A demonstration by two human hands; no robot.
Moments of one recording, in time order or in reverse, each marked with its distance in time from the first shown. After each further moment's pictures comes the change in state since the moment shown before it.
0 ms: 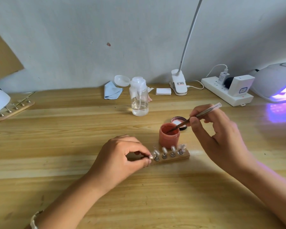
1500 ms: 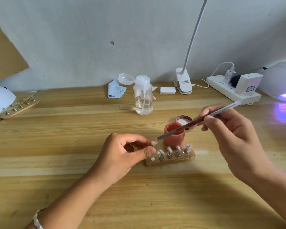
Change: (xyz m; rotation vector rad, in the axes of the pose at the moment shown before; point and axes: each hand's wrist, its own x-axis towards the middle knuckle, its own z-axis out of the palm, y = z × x) left_hand 0.003 -0.001 -0.002 -0.512 0.028 -0.220; right_hand -0.001 -0.020 -0.001 0.768 0.015 0.310
